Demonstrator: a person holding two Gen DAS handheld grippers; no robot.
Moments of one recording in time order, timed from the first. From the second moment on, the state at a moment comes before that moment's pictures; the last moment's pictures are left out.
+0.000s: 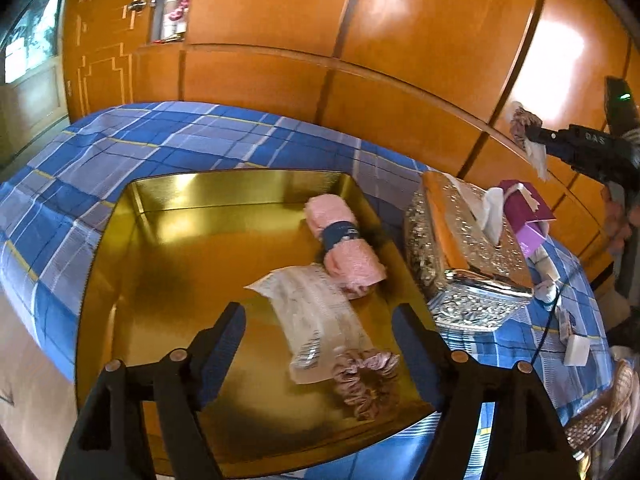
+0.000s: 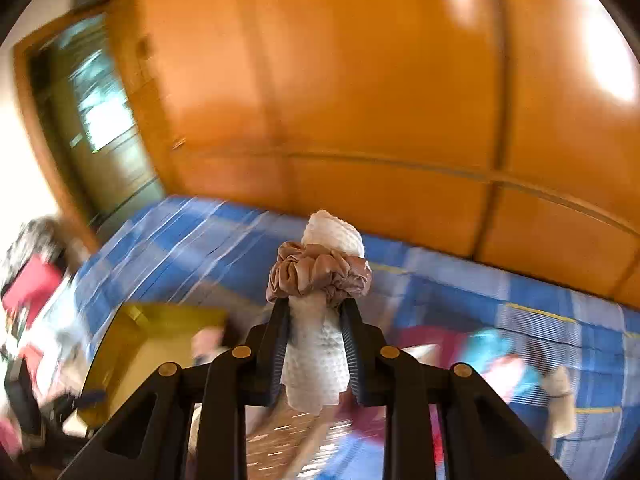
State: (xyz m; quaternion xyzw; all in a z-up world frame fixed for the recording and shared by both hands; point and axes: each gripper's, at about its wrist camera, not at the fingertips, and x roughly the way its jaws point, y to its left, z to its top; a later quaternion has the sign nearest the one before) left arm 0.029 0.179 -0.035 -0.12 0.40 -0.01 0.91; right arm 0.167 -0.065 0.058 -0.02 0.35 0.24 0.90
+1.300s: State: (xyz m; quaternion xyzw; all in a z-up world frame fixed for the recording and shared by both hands) left arm 0.002 0.199 -0.035 -0.10 0.37 0.04 0.92; right arm 0.021 0.040 -0.040 -0.13 0.38 0.32 0.86
